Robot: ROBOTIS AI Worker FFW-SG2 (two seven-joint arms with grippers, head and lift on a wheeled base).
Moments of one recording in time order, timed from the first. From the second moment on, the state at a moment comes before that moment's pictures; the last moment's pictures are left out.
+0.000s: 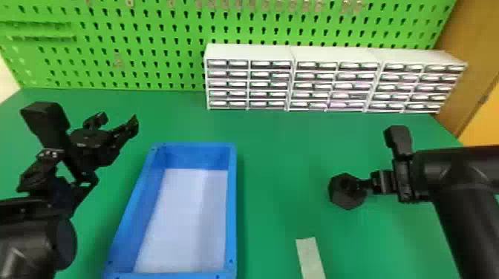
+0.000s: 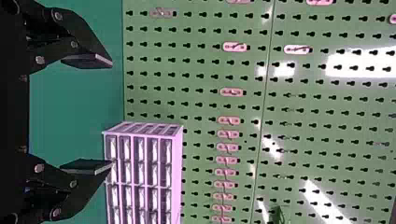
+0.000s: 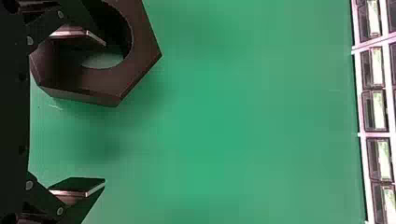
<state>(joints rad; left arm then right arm) -0.10 0.09 0.20 -1.71 0.12 0.25 -0.37 -0.50 -0.21 -0.07 -1.28 0.14 1.21 0.44</state>
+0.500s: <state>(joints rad) -0.10 0.09 0.20 -1.71 0.12 0.25 -0.37 -0.50 -0.21 -0.07 -1.25 0.14 1.18 0.44</state>
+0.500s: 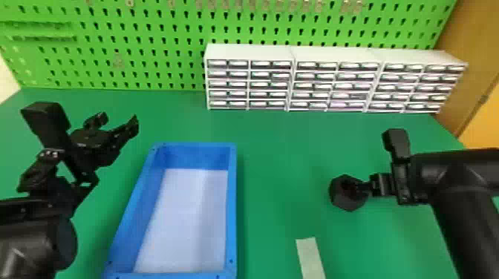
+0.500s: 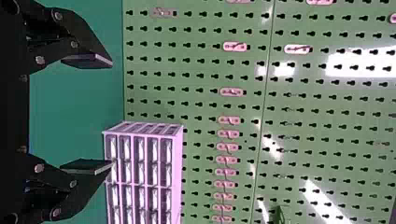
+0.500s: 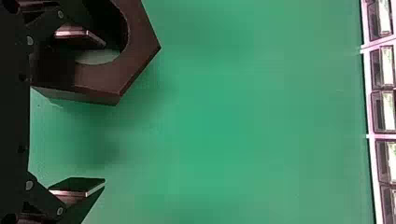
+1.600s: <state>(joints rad) -0.10 0.09 0.20 -1.71 0.12 0.25 -0.37 -0.49 -0.21 -0.06 -1.23 0.16 1.17 0.44</state>
